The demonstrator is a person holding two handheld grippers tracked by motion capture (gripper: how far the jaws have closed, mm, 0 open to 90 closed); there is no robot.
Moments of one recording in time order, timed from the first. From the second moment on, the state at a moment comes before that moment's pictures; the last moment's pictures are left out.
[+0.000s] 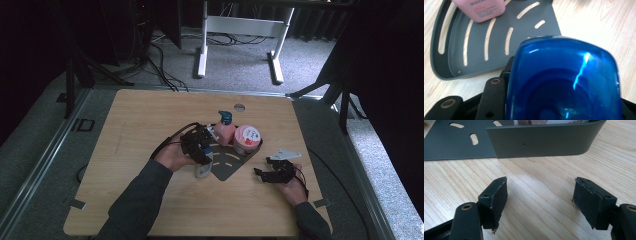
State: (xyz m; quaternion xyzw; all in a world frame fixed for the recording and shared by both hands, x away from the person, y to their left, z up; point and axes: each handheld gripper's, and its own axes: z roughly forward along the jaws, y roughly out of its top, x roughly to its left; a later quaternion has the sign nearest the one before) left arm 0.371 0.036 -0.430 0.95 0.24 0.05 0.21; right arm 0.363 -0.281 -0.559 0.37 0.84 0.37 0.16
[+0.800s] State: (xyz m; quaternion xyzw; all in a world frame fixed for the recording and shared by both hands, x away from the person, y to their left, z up) left arm 0.379 0.022 -0.425 0.94 0.24 0.05 0.23; right arm 0.363 -0.281 -0.559 0.37 0.84 0.37 0.16
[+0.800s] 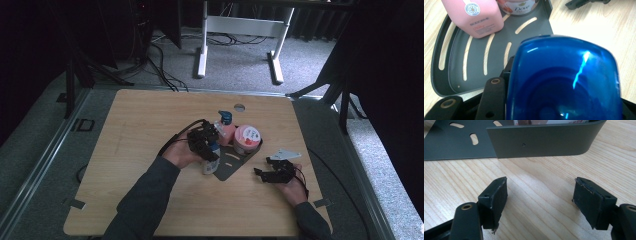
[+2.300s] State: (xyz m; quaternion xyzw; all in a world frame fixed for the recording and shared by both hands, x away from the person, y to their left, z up) left arm 0.418 0.017 -0.425 0.92 0.30 0.09 0.24; right arm 0.363 -0.281 -0.559 0.37 0.84 0.37 0.16
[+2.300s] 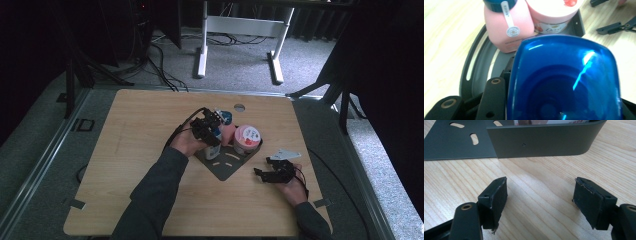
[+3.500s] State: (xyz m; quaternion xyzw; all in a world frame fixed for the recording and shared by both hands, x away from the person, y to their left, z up) left arm 0.442 0.024 -0.428 0.90 0.35 0.14 0.24; right arm 0.363 -0.281 -0.559 0.37 0.84 0.37 0.16
